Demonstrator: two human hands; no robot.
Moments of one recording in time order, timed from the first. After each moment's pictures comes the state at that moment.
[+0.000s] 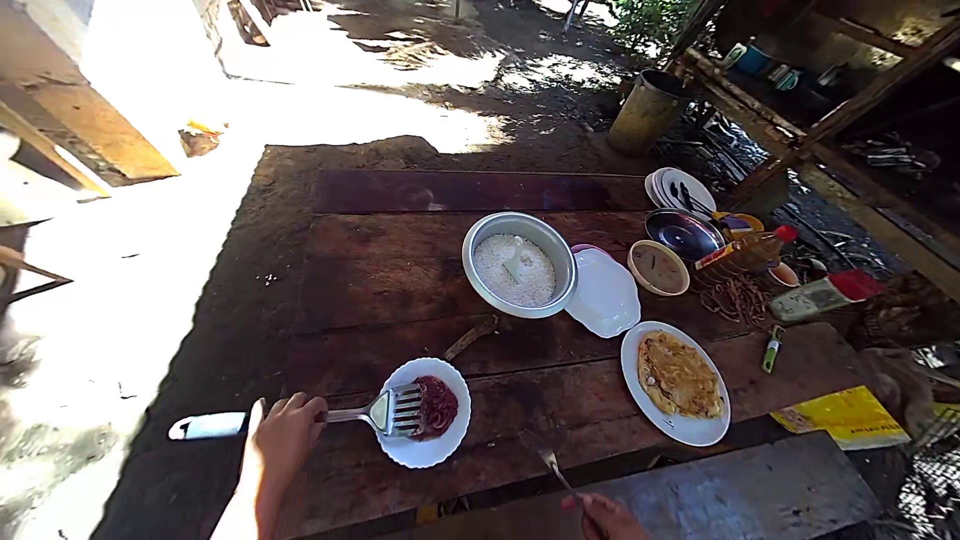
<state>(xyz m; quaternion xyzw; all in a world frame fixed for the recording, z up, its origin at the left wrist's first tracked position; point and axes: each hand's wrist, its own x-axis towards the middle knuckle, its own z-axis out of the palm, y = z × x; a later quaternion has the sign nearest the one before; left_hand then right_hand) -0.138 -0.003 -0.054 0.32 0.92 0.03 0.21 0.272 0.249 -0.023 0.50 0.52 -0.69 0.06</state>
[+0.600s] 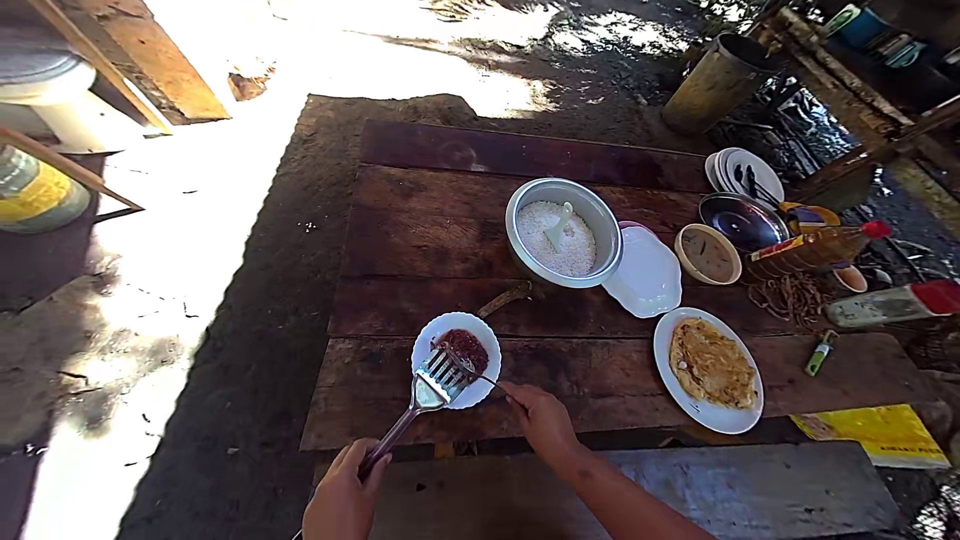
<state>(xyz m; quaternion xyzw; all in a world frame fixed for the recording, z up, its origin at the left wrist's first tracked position) 0.019 -0.047 -0.017 0.11 0.93 0.27 0.22 0.116 0.220 -0.018 0.29 0.87 -0.35 0.19</state>
